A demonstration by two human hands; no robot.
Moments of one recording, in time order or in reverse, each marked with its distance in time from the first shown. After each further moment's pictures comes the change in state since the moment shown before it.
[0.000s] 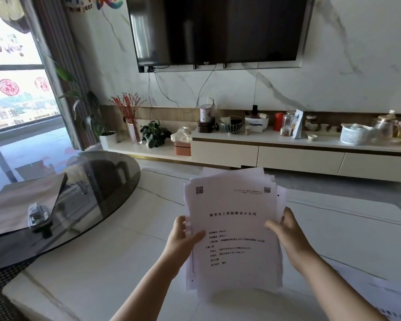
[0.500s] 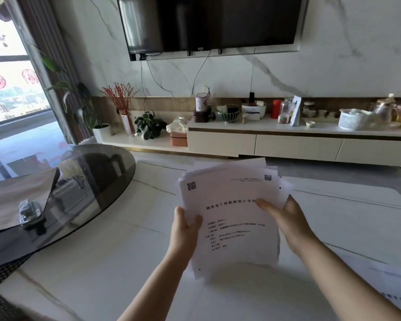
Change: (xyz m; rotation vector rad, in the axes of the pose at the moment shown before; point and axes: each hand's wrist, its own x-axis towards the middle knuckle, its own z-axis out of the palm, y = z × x) left_hand 0.007 -0.010 0.020 0.068 0.162 0.093; right_hand -0.001 -0.012 0.007 0.069 0.037 -0.112
